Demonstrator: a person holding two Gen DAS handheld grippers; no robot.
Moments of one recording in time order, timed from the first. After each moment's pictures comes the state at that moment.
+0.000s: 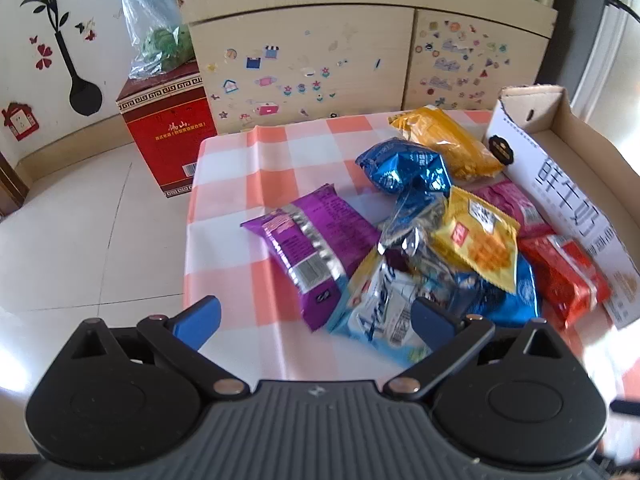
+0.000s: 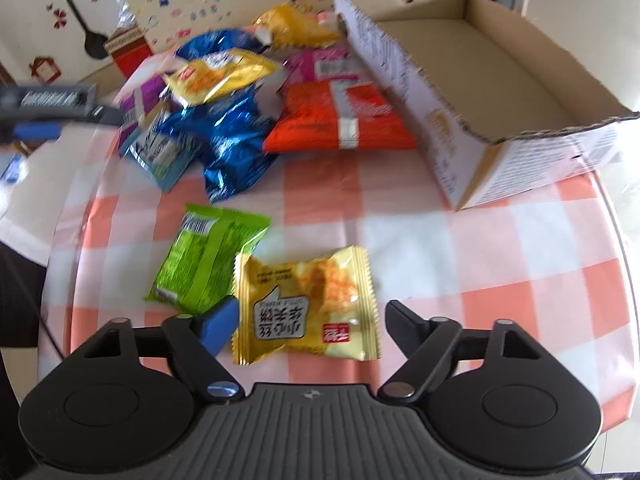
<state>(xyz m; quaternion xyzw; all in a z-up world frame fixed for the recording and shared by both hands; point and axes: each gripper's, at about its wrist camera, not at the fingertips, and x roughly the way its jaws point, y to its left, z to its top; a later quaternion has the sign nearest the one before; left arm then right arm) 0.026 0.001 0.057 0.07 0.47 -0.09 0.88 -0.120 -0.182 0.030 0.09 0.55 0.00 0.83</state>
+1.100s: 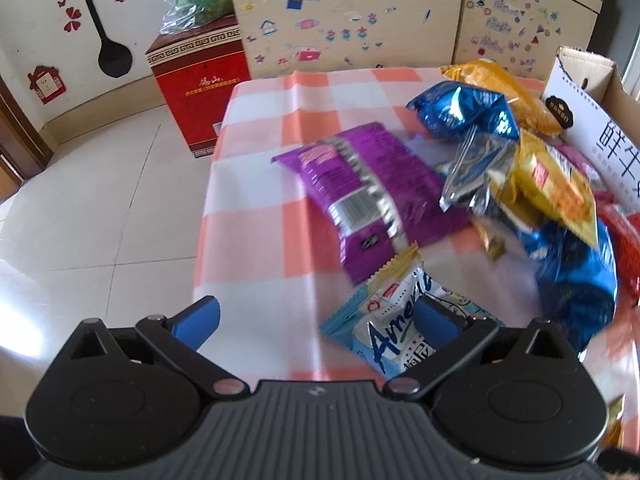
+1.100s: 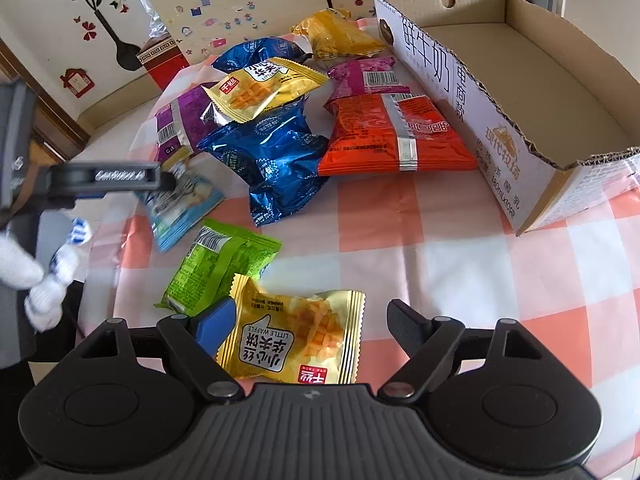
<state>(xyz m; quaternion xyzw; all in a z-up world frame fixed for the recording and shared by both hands) 0.018 0.020 0.010 0.07 0.49 -0.04 0.87 -0.103 -0.174 0.028 0.13 0.53 0.05 0.83</state>
